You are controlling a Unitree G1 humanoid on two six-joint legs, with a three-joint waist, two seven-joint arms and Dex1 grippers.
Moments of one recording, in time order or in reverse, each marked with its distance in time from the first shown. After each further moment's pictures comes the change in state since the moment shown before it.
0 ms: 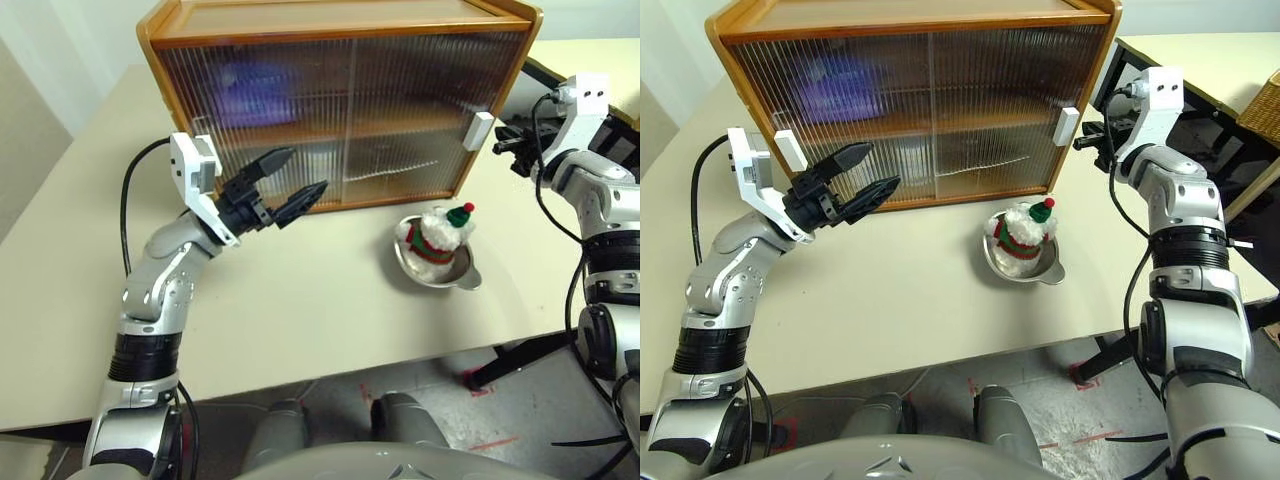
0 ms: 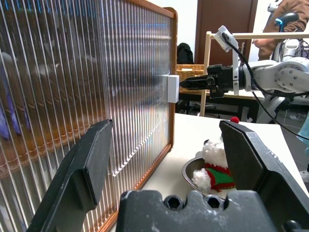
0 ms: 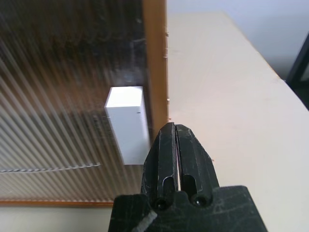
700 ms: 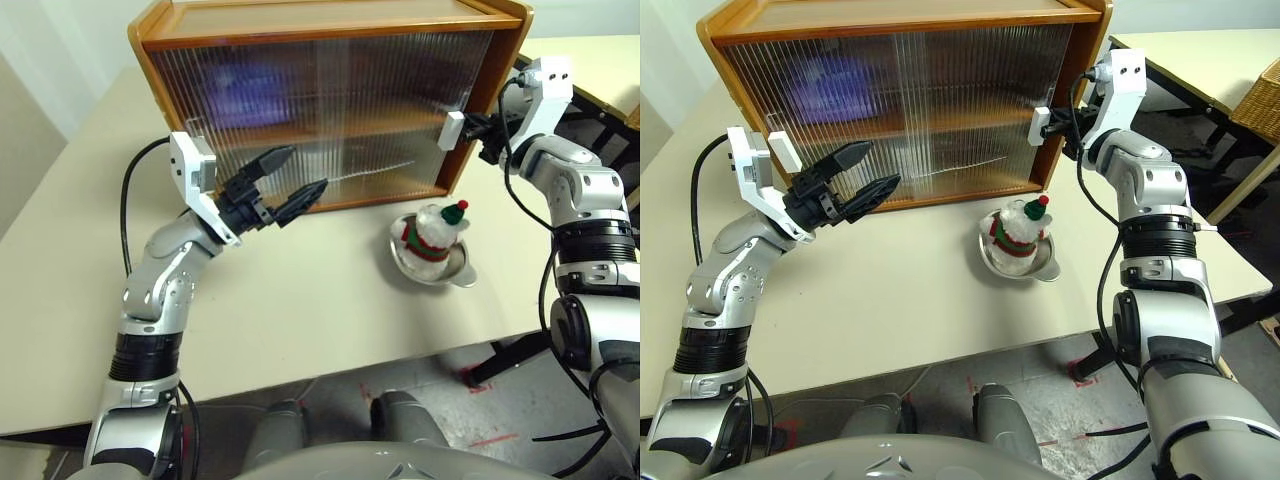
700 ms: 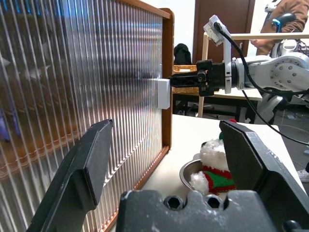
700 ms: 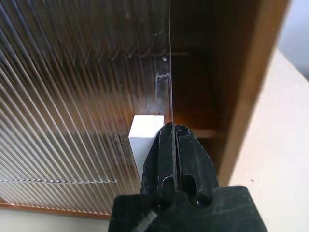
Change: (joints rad) left arm 0.000 -0.004 -0.001 -0.003 0.000 -0.002 0.016; right arm -0.029 0.108 0.016 -0.144 -0.005 0.105 0.000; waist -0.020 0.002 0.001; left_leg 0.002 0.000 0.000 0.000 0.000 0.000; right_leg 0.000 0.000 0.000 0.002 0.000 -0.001
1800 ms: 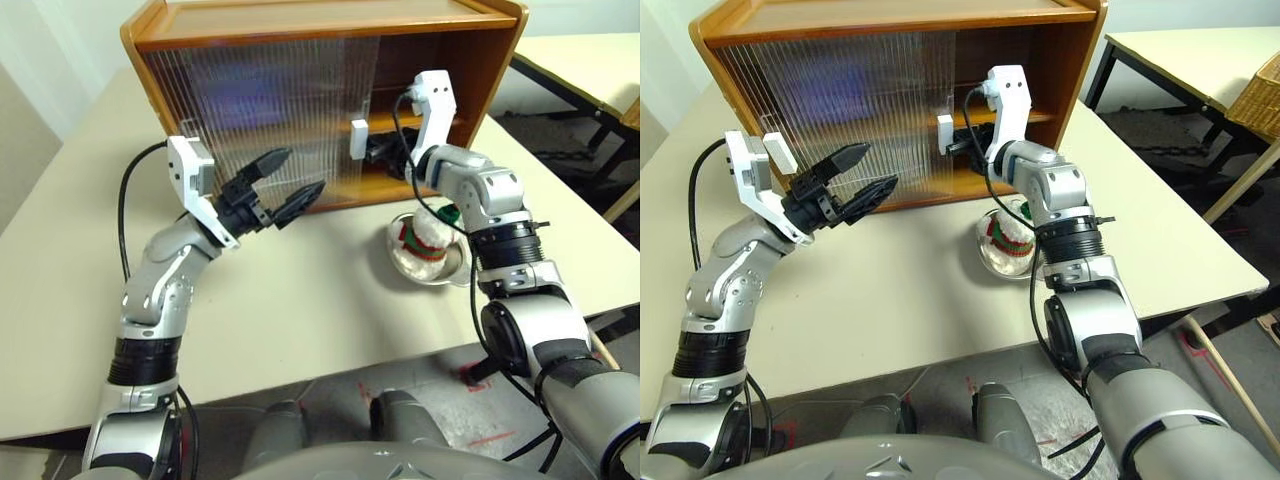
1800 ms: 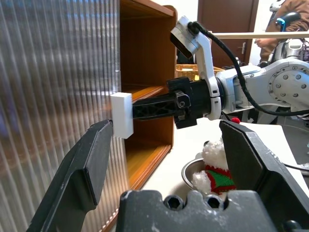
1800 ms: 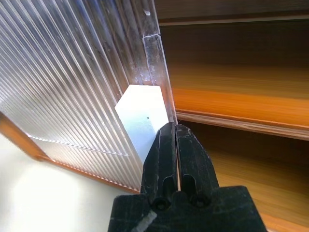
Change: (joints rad) left arm 0.030 0.002 0.003 -0.009 0.003 -0.016 0.017; right arm -0.068 0.325 0.136 -0.072 -0.001 0.149 -0.017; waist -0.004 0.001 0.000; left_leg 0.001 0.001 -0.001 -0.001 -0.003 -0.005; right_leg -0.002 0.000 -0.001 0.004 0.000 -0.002
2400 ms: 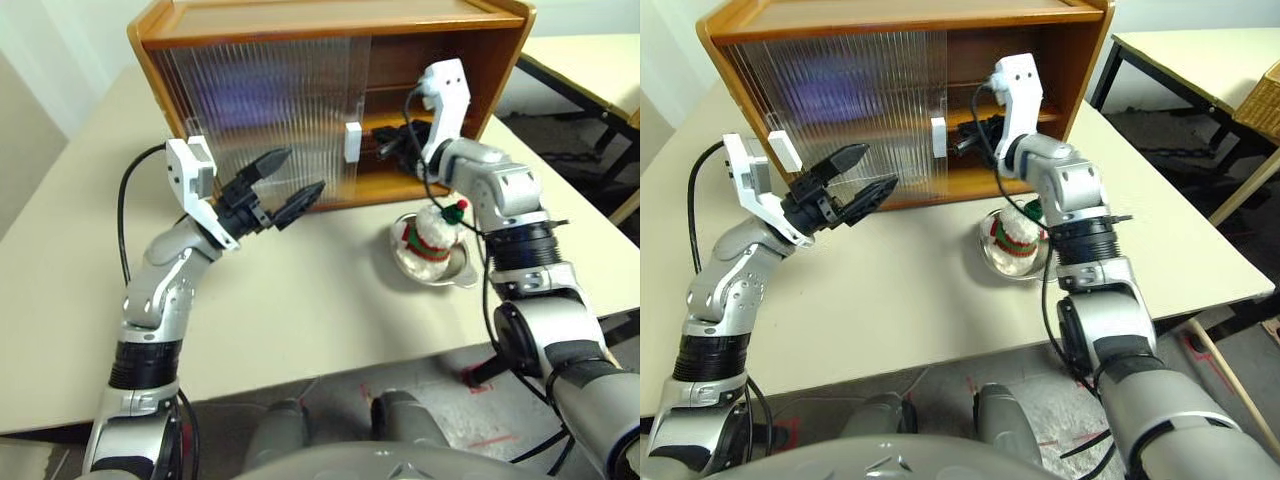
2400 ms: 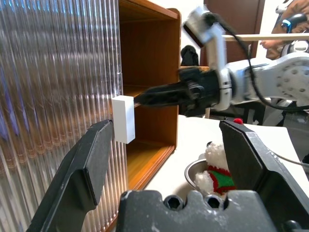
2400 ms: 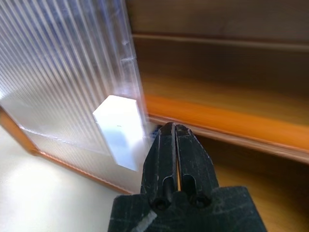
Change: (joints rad) left arm 0.000 -0.022 -0.012 0.004 0.002 -0.020 -0.002; right arm 0.108 -0.165 0.010 -0.227 -0.009 0.003 0.053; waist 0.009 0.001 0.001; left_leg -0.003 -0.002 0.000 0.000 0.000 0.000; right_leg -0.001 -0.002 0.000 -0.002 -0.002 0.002
